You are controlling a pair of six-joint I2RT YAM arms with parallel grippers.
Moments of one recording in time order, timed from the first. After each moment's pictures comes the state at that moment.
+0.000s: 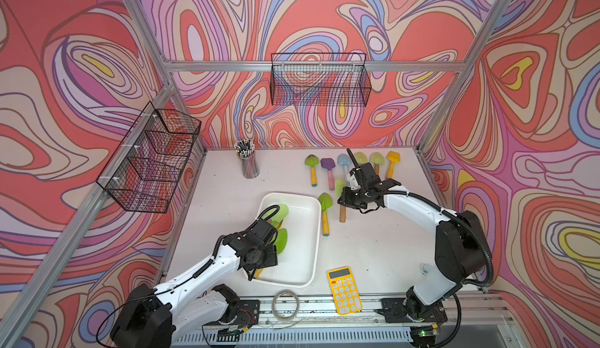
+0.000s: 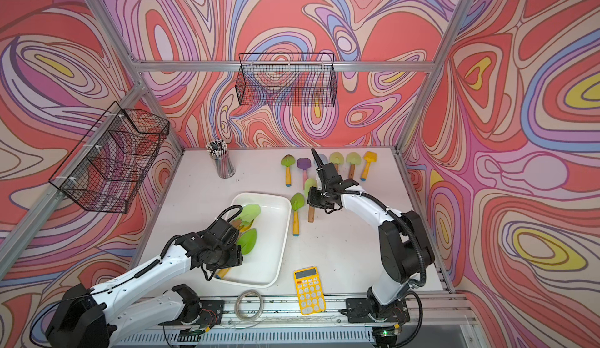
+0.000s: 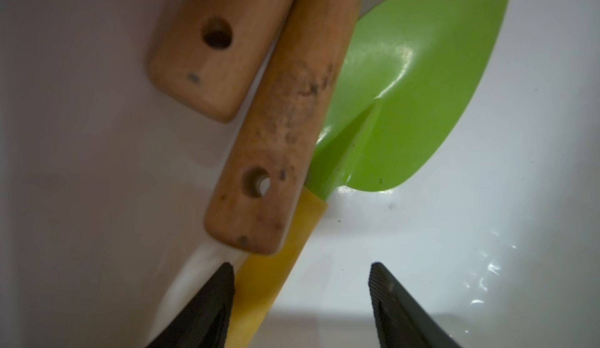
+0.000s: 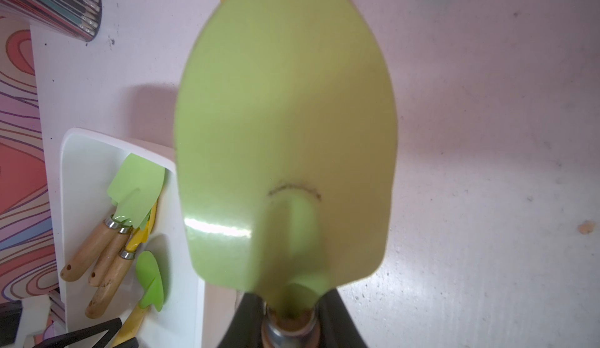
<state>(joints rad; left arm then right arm) -0.61 1.07 0.56 -0.81 0.00 -0.79 0.41 1.66 1.19 -0.55 -0.24 0.52</state>
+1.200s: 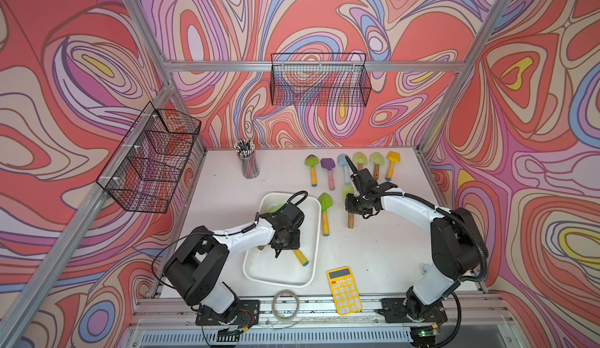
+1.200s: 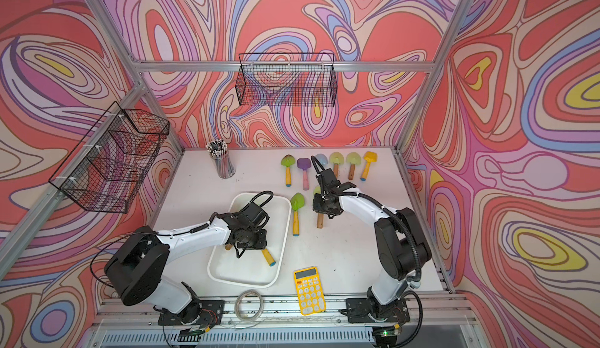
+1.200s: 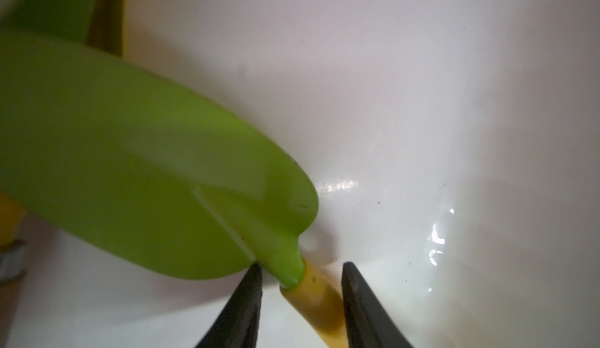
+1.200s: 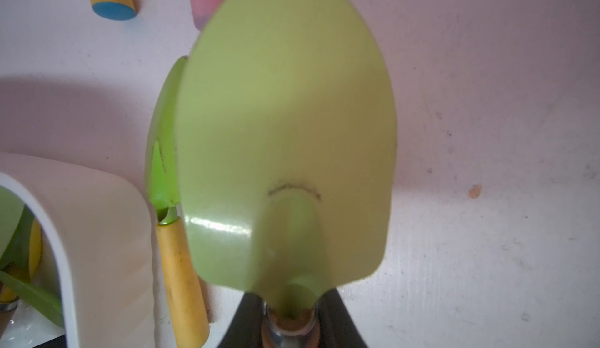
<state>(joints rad) -0.70 1.54 0.82 -0.55 0.05 -0.69 0.41 1.71 1.15 -0.60 -0.05 0.50</state>
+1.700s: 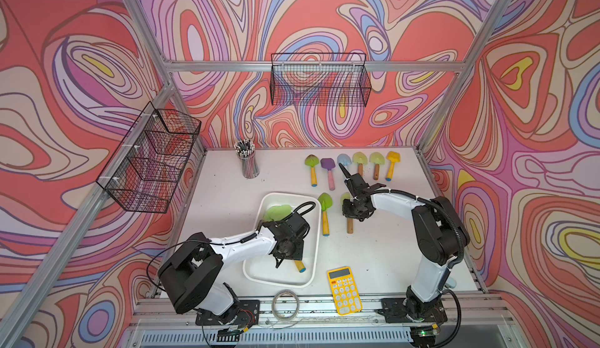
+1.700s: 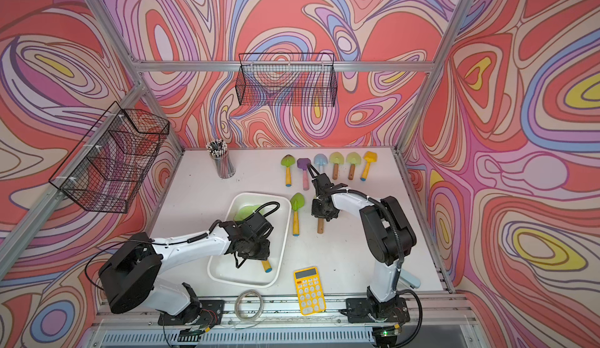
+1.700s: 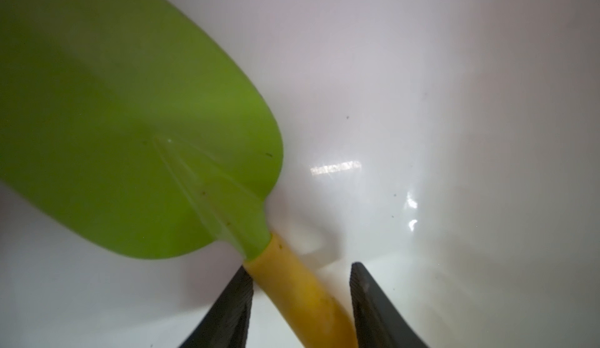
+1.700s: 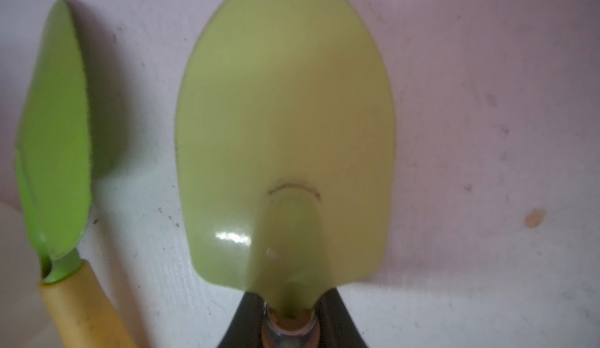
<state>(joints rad) -0.84 1.49 0.77 -0.59 0.03 -0.73 0.42 1.84 1.17 -0.59 -0.03 0.50</state>
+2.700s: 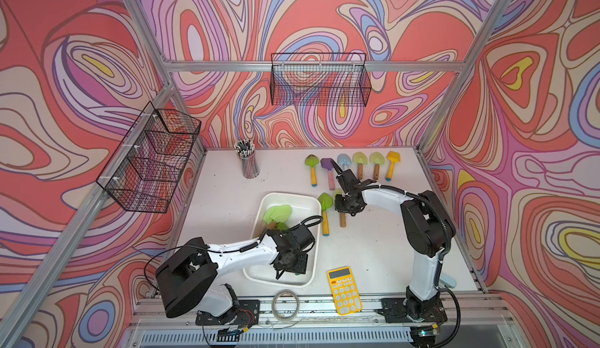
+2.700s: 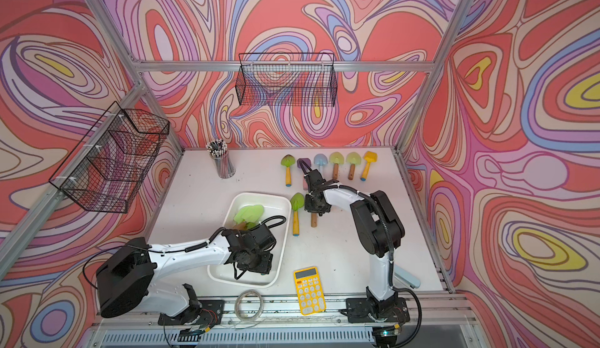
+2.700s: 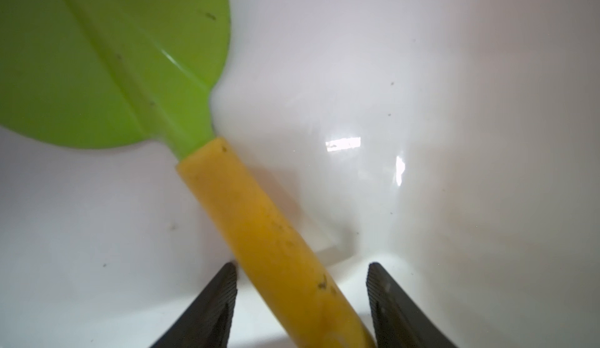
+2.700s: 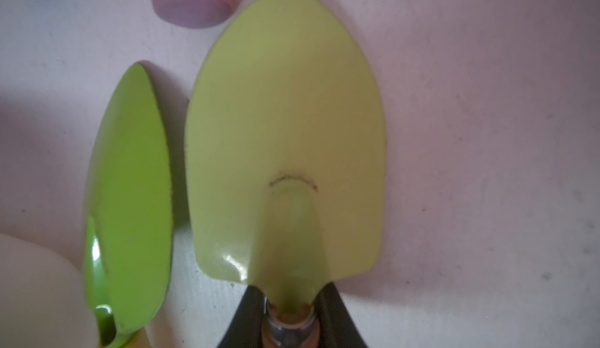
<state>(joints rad) -0.97 1.45 0.76 -0.68 0.04 -0.82 0.45 1.96 1.29 -0.57 -0.01 0.50</state>
